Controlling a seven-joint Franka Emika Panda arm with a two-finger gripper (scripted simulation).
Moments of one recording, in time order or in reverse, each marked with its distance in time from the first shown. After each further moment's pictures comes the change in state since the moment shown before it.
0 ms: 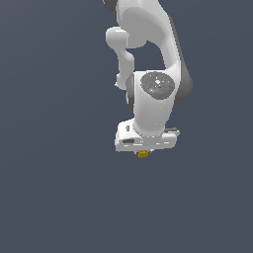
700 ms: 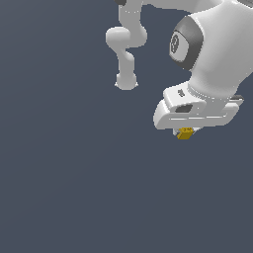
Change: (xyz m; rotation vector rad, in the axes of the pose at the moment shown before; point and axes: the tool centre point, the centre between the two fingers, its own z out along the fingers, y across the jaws) arm 0.002 -0.114 -0.117 0.000 0.001 0.000
